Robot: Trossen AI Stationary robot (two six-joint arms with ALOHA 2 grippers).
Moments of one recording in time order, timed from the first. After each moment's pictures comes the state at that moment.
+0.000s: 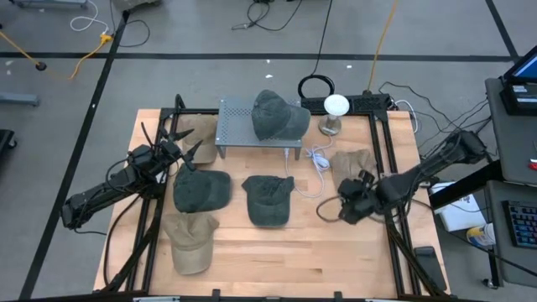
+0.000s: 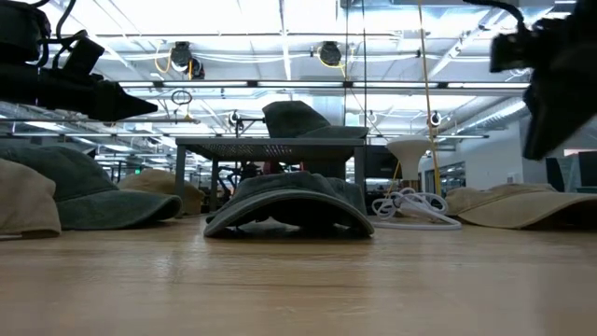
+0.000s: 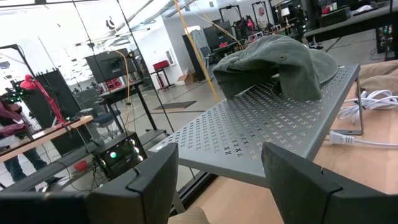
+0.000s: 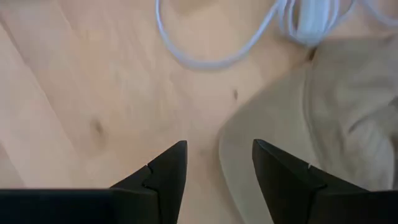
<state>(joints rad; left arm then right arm) 0.51 0.01 0.02 0.06 -0.18 0.36 0.51 1.17 0.74 -1.02 0.44 0.96</state>
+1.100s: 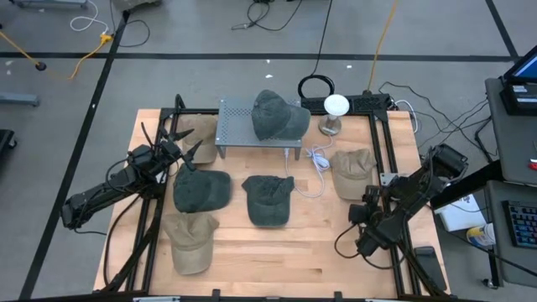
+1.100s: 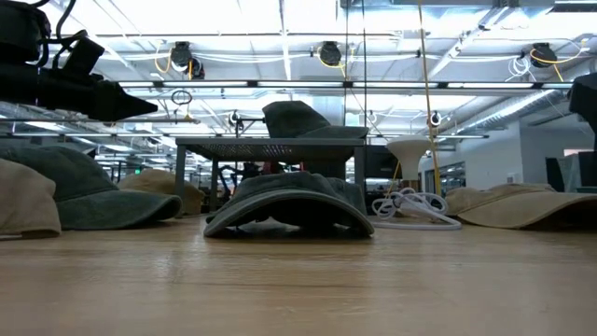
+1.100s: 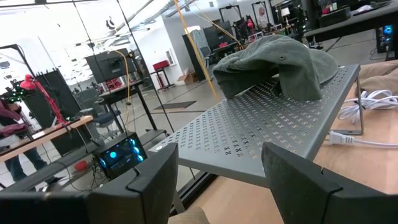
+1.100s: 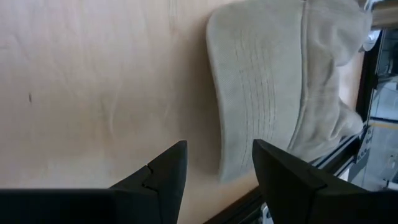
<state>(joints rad) 0.51 0.01 0.02 0.06 -0.18 0.36 0.88 1.54 0.73 -1.28 0.45 1.04</state>
